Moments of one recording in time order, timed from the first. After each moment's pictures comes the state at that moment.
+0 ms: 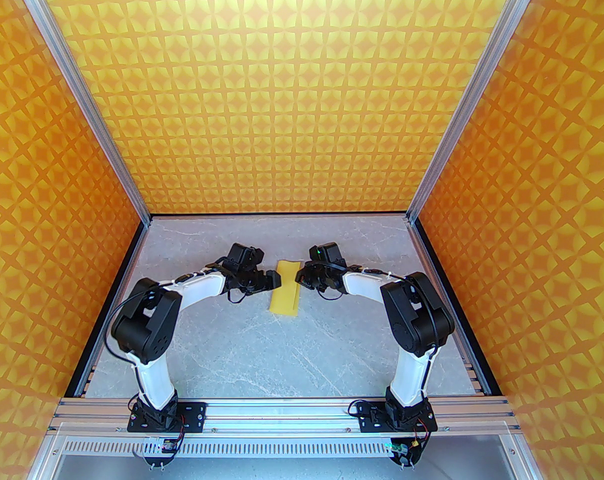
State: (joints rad) left arm -0.47 1.90 1.18 -0.24 0.46 -0.57; right arm 0.38 1.89 1.09 -0.06 -0.44 0.72
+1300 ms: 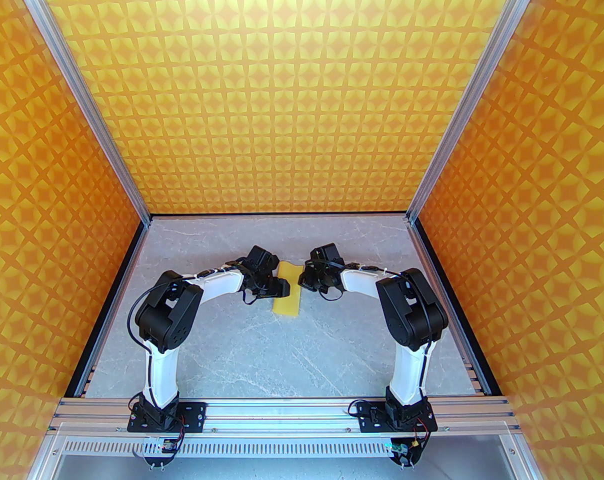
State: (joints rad) left arm -0.57 2.02 1.32 -0.35 0.37 -0.49; right arm 0.37 1.95 1.13 -0.14 -0.39 0.66
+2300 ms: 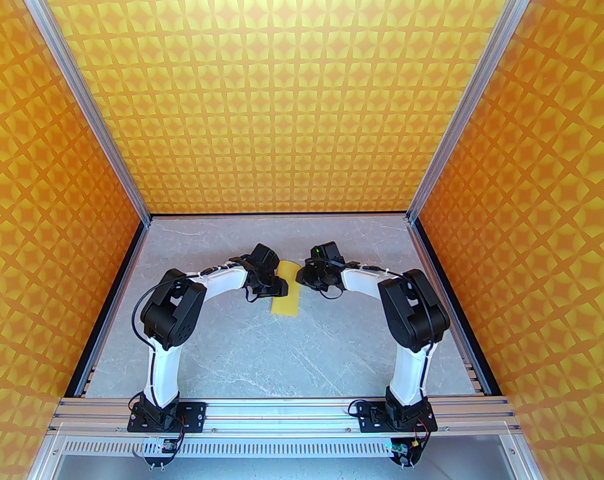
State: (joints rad) left arm -0.57 2.07 1.40 -0.46 0.32 -0.48; right arm 0.36 1.91 1.14 -0.15 -0.36 0.65
